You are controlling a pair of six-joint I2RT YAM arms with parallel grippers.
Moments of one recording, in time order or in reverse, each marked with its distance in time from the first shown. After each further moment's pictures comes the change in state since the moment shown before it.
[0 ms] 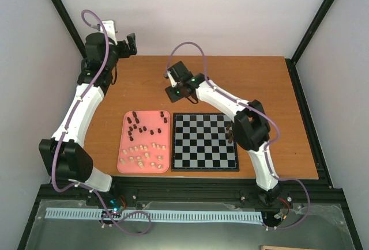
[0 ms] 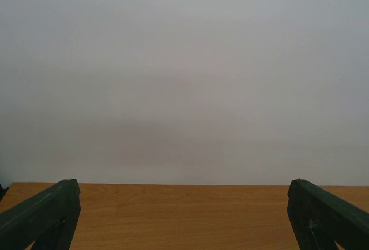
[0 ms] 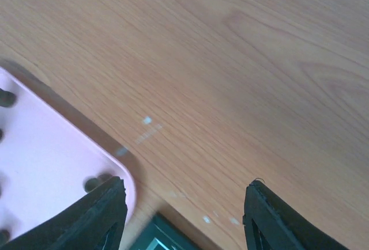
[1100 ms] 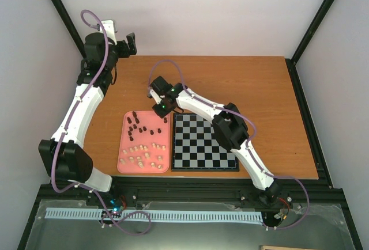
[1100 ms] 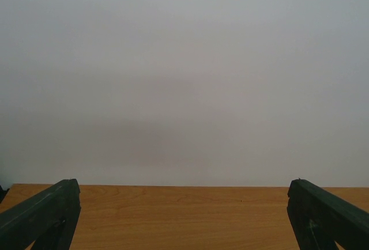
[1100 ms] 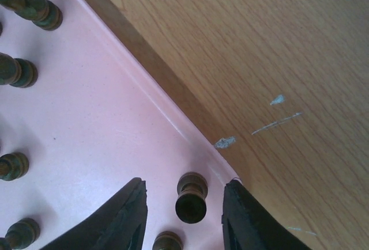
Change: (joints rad) left arm 0.000 -0.009 0.000 0.001 0.000 0.000; right arm 0.121 0.310 0.277 -0.151 -0.121 -0.085
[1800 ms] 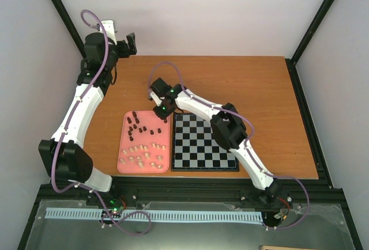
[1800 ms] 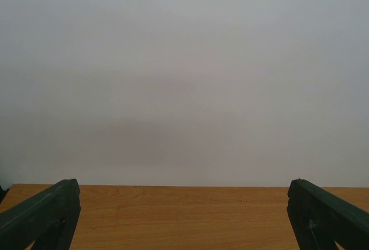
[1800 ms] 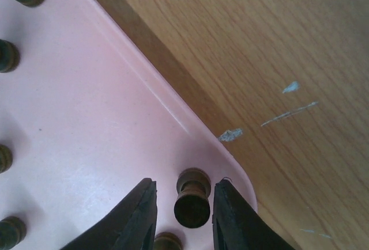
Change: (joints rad) left arm 0.000 0.000 0.000 0.000 0.000 0.000; right arm 0.000 0.018 0.010 -0.022 -0.005 -0.003
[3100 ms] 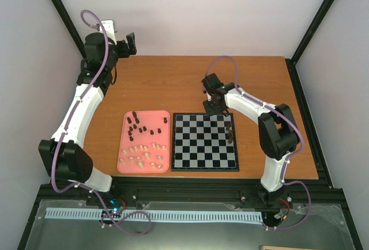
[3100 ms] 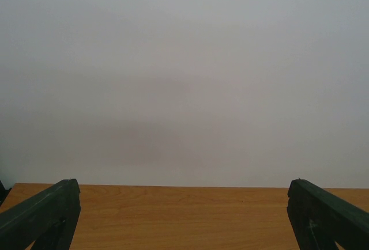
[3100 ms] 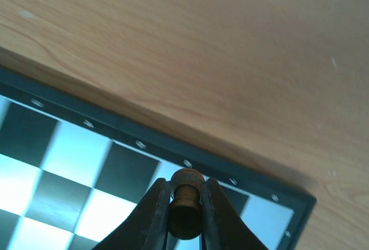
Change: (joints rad) left arm 0.000 0.000 0.000 0.000 -0.007 0.000; right arm -0.281 -0.563 -0.719 0.094 0.216 0.092
